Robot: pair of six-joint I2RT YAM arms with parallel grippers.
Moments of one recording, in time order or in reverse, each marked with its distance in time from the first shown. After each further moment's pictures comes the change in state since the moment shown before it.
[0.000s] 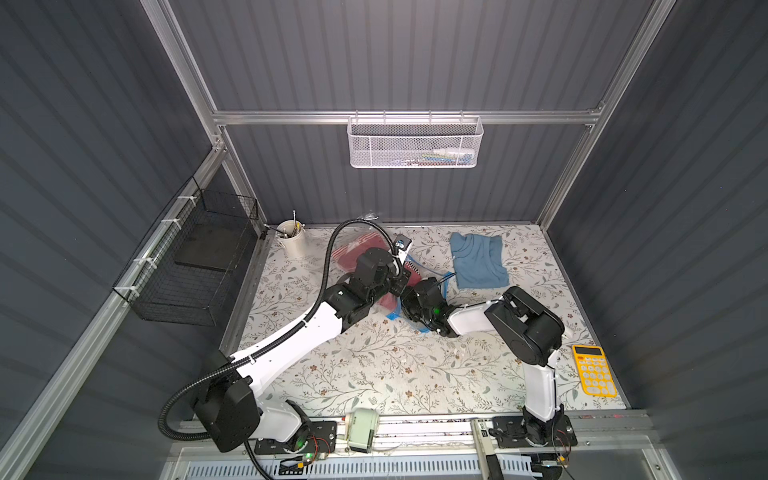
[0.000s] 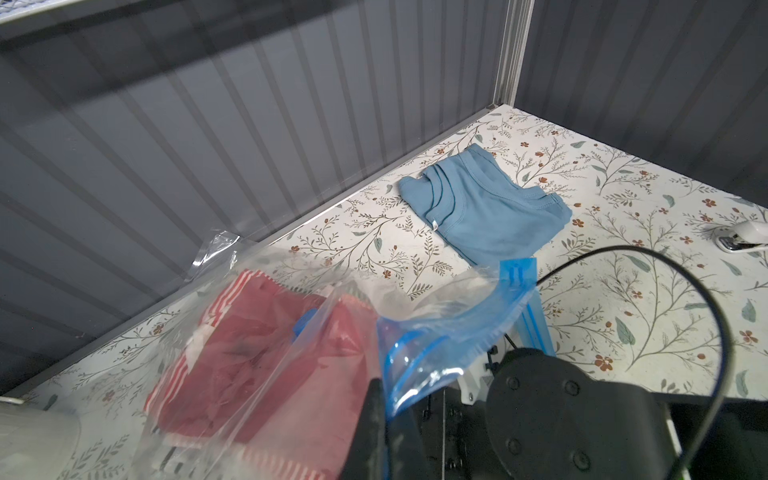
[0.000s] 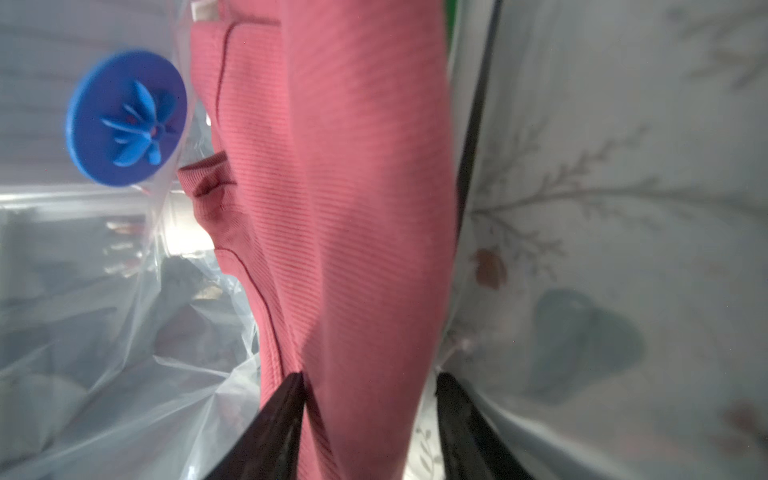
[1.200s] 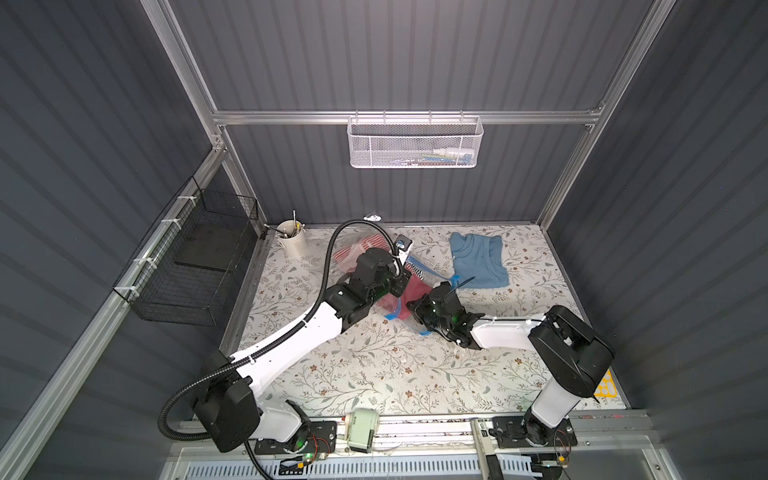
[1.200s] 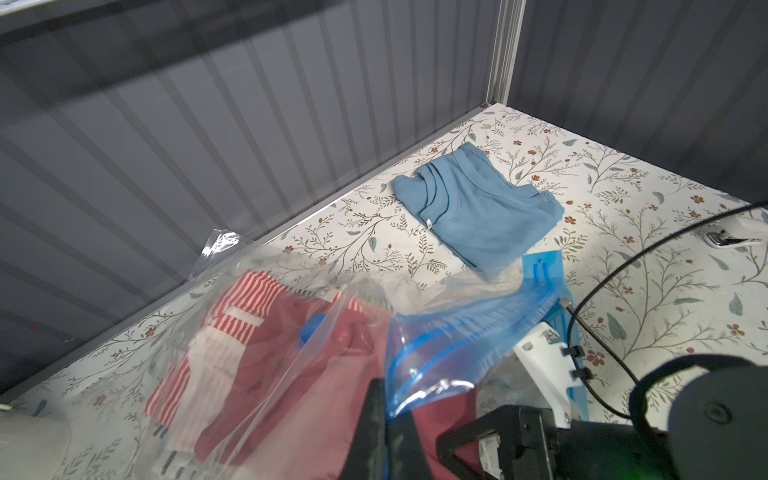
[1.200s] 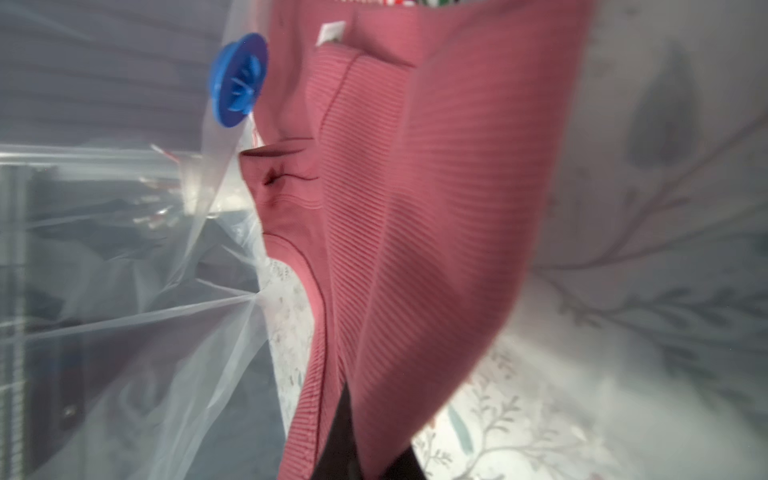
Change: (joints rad) left arm 0.000 0.000 0.000 -0.006 0.018 0.000; right arm 0.027 -0.310 -0.225 -0.113 0.003 -0.029
